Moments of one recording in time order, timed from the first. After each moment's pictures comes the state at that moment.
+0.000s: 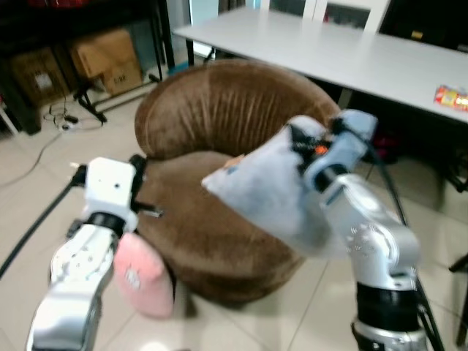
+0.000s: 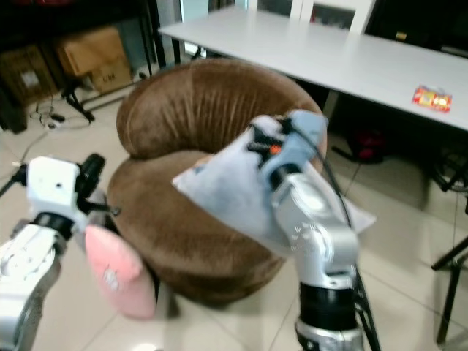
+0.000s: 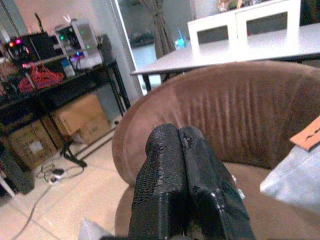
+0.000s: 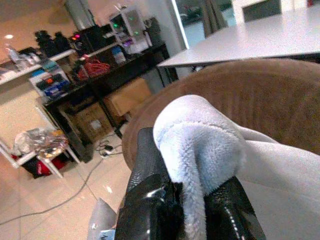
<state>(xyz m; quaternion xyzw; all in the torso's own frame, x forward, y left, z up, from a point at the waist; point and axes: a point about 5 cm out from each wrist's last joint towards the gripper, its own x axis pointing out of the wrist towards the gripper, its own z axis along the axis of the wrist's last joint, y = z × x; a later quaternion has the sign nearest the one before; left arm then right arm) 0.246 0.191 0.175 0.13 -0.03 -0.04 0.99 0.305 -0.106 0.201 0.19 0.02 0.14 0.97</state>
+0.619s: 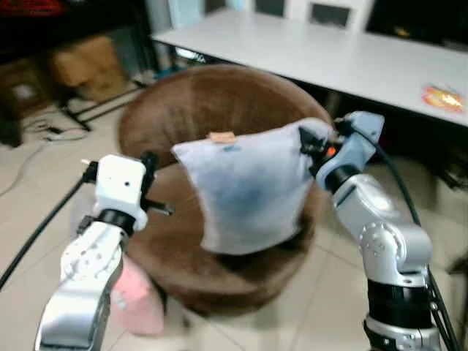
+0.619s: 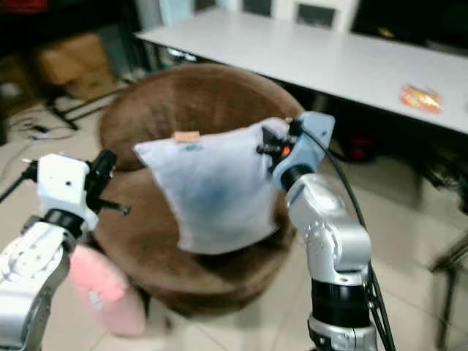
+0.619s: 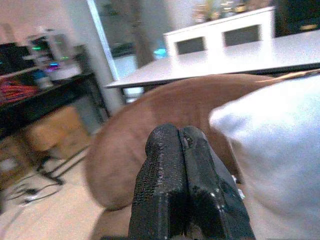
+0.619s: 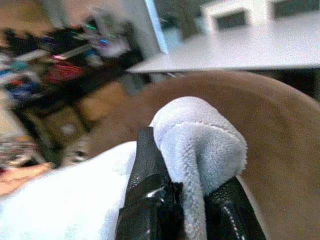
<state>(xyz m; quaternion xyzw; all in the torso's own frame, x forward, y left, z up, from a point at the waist) 0.247 0.178 0.179 0.13 -0.05 -0.06 0.99 0.309 -0.123 0.201 0.16 0.01 0.13 0.98</state>
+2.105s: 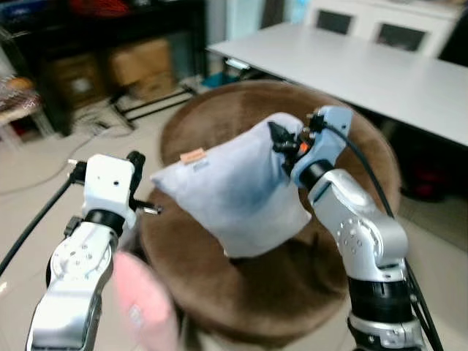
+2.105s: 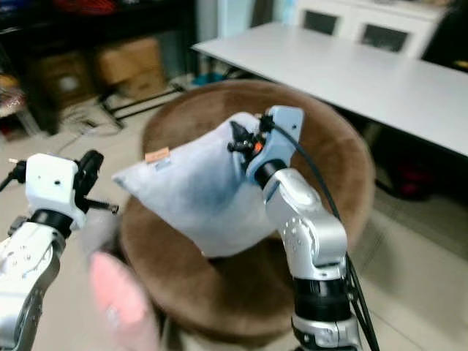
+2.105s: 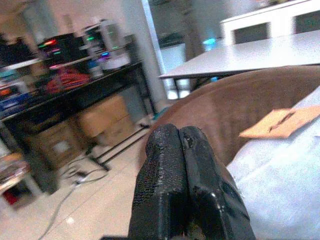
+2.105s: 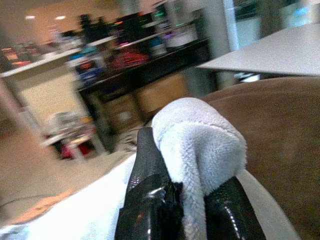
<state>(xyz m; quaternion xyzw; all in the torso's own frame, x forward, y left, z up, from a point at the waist) 0.247 0.186 0.179 0.14 -0.04 -0.04 0.99 0.312 -0.100 0.202 0.16 0.01 0.18 0.97</state>
